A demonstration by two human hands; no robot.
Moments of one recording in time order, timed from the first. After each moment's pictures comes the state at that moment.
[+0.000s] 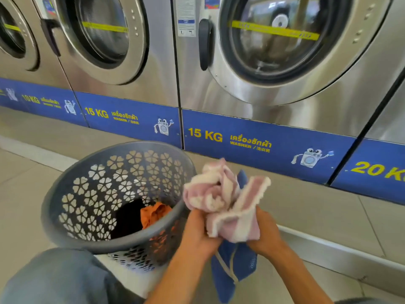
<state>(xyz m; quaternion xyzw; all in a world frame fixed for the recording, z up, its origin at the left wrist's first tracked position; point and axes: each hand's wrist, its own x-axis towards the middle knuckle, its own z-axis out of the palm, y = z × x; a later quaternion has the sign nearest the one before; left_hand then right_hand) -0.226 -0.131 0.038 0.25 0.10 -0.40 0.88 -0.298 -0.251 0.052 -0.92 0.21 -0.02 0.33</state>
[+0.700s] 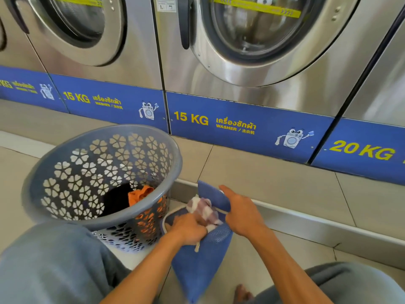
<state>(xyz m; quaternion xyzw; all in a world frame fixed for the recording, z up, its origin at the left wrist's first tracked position) -0.224 -0.117 -0.033 0.89 -0.23 -0.34 0.19 -0.308 -0.257 0.020 -0.94 0.22 0.01 0.26</state>
